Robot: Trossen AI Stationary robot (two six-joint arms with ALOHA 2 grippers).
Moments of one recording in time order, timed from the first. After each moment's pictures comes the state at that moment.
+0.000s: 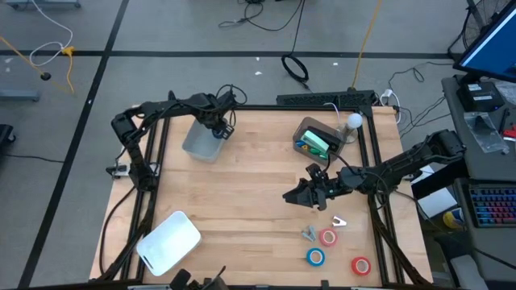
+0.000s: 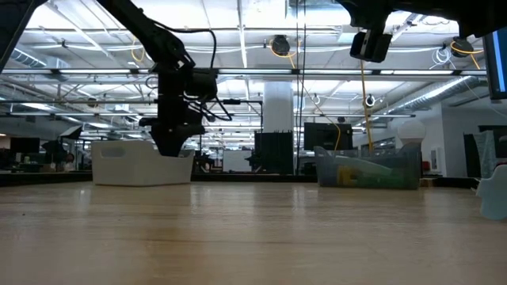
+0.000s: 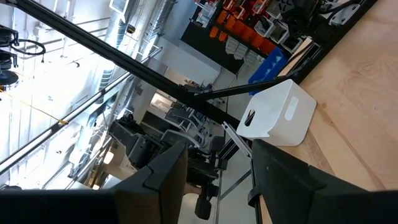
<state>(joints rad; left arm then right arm) 0.65 1.80 1.24 -0.85 -0.24 -0.27 0.30 1.25 0.50 0.82 0.06 1.05</state>
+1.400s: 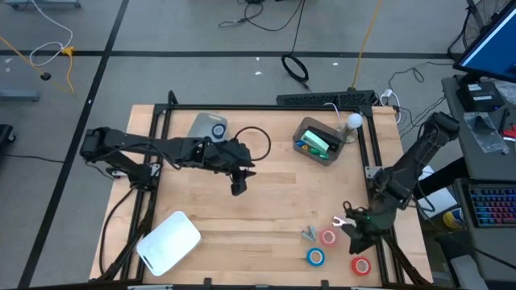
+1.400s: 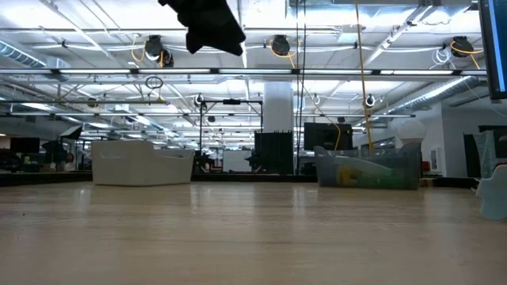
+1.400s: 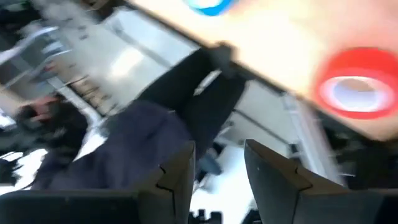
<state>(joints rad) -0.05 1.47 1.22 -0.42 -0.11 -0.22 0.88 0.89 0.50 -0.20 -0.21 2.25</state>
